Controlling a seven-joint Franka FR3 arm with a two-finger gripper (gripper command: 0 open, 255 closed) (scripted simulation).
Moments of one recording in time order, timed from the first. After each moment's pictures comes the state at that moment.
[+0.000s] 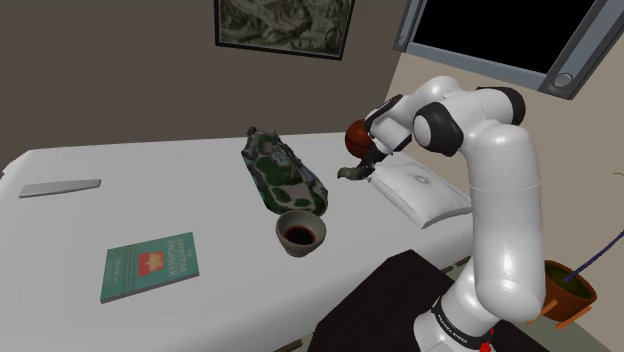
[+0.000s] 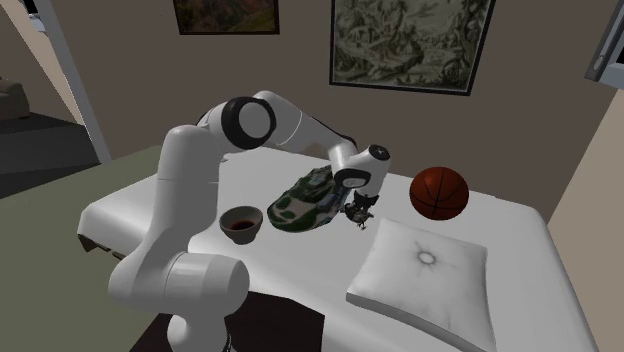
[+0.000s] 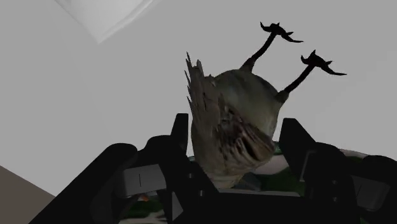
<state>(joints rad) 0.13 0.55 -0.78 -1.93 1.01 2.33 -1.98</state>
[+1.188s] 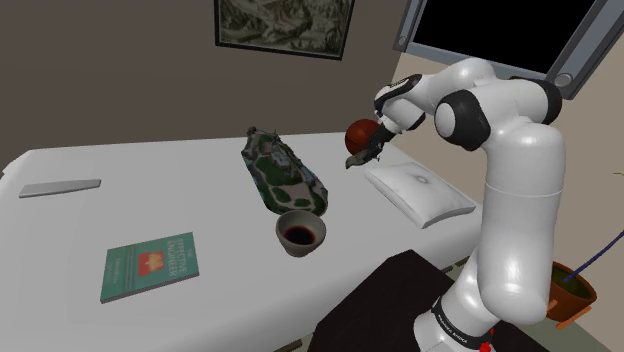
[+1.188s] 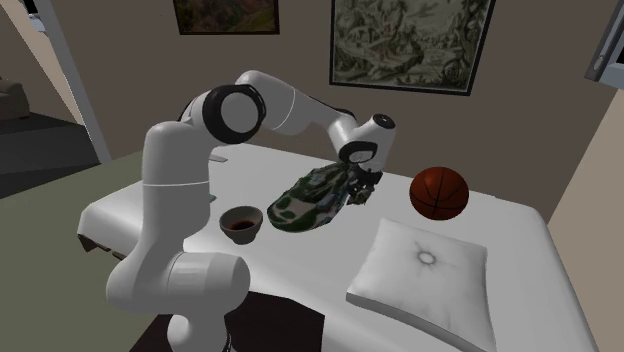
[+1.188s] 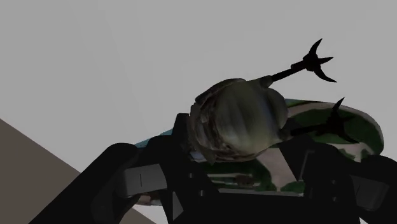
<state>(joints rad) 0.22 0.40 -0.90 -1.89 0.82 2.21 -1.82</state>
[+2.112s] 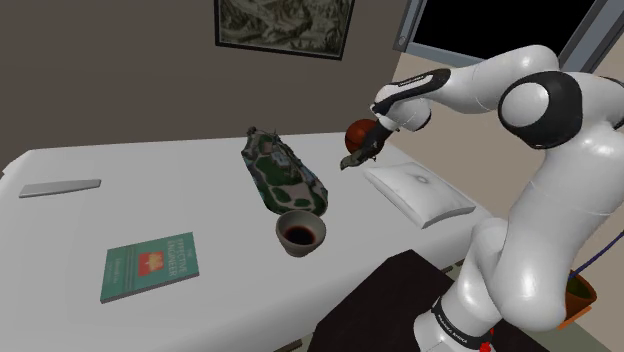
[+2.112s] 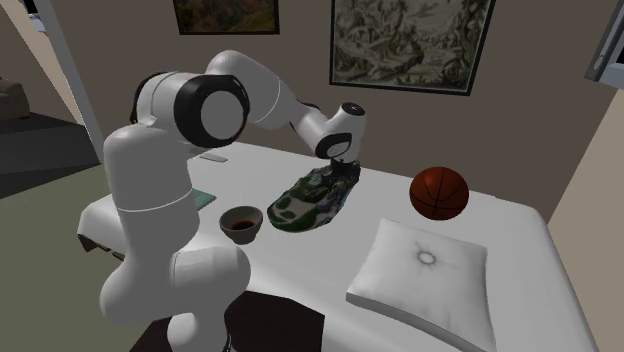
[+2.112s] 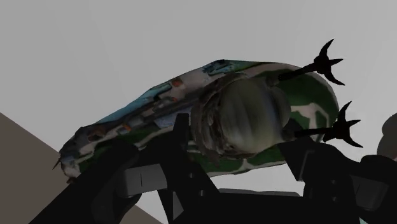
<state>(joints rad) 0.52 0.07 -1.00 -2.14 0.50 2.37 -1.53</state>
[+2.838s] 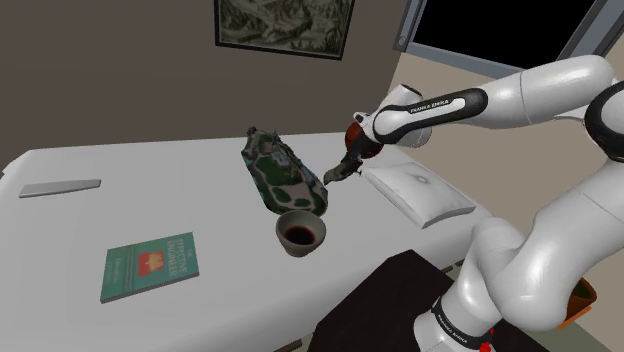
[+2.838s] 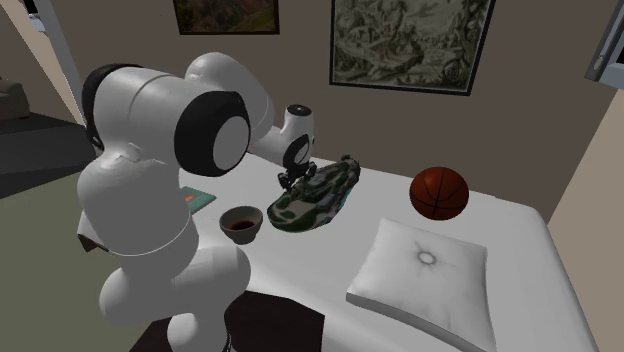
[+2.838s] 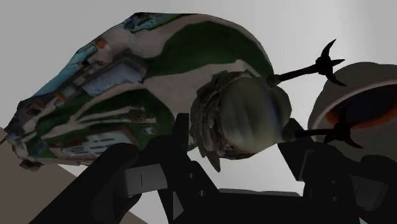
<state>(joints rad) 0.52 -0.28 -0.74 -2.46 0.05 2.57 -1.00</state>
